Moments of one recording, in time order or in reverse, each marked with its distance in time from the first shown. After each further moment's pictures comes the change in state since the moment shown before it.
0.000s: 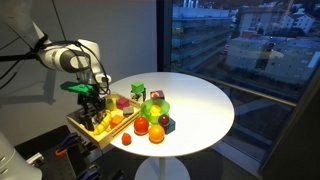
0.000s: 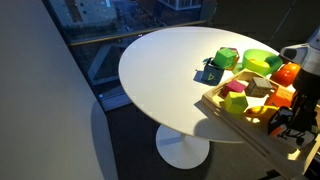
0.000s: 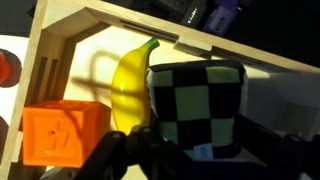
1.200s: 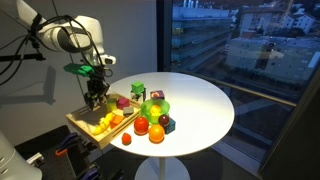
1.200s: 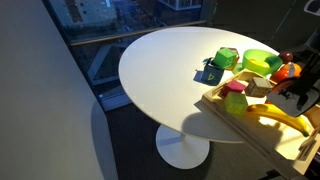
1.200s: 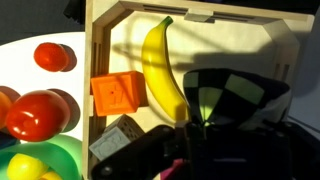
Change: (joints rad) arm -0.048 -0.182 -0.033 0.071 0.000 -0.141 0.101
